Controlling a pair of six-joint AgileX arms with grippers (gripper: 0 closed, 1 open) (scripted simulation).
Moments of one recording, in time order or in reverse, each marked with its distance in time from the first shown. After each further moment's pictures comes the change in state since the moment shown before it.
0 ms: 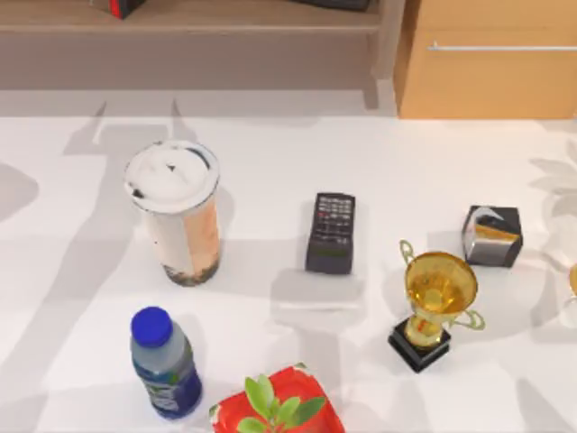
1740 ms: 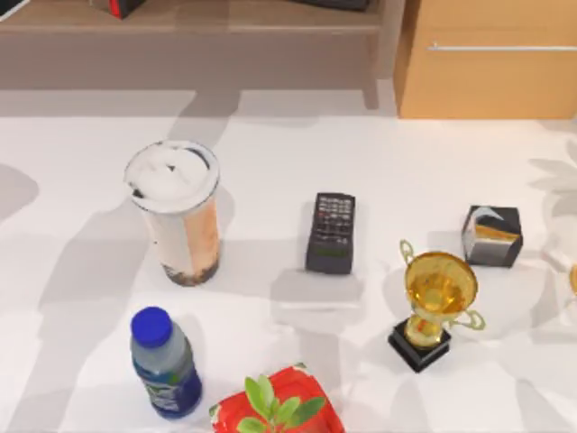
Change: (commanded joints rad) left arm -0.105 0.827 0.836 -0.014 -0.086 0.008; right arm 0.000 0.000 0.000 0.000 0.000 0.000
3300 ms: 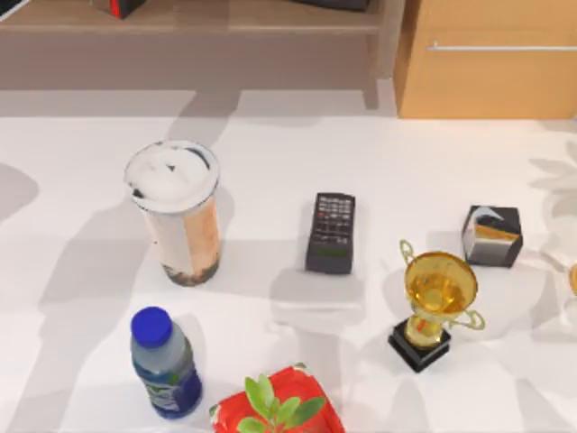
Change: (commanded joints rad) left arm -0.003 0.001 0.001 0.000 0.000 0.001; right arm 0.000 0.000 0.000 0.000 0.000 0.000
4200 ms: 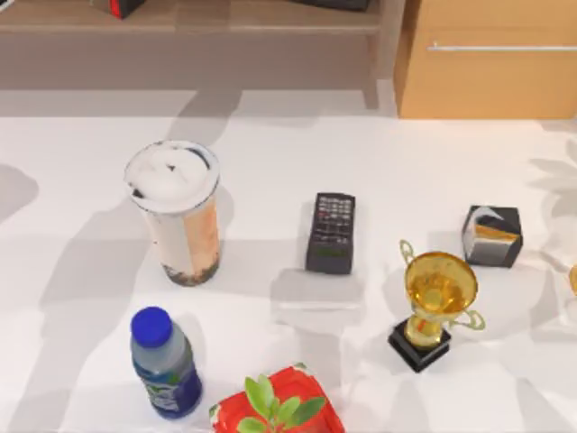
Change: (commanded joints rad) left arm 0.000 0.007 0.050 -0.043 0.000 0.000; right arm 0.000 0.000 0.000 0.000 0.000 0.000
